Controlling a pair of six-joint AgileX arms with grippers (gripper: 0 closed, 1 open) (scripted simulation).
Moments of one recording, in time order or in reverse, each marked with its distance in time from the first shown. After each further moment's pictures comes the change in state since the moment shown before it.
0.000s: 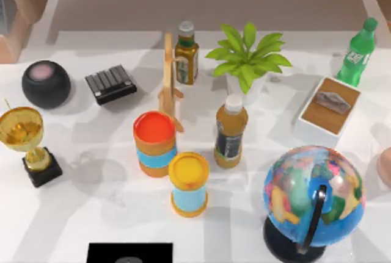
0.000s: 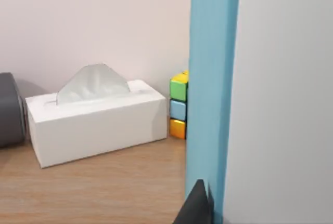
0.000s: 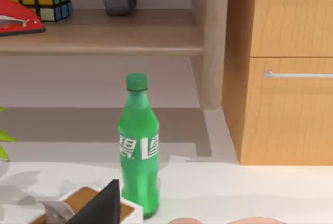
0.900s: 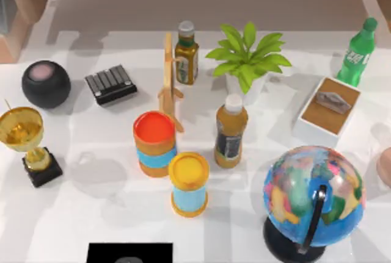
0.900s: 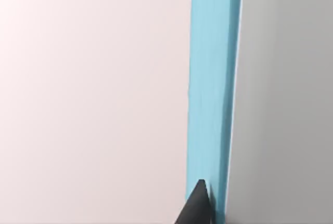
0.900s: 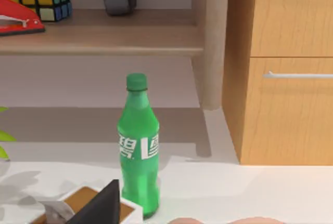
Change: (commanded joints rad) left arm 0.418 -0.157 -0.124 0.201 0.151 0.347; right arm 0.000 0.000 0.000 0.000 0.000 0.000
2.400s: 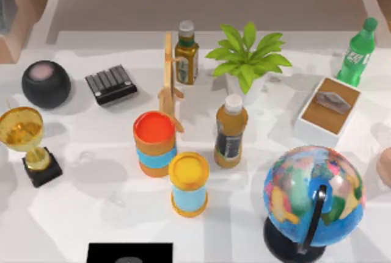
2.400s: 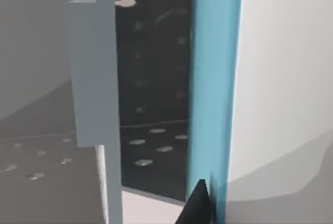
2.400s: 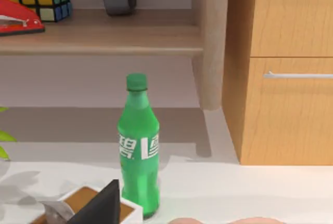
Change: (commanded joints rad) left arm 0.711 0.066 -1.110 0.622 0.928 1.360; right arm 0.000 0.000 0.000 0.000 0.000 0.000
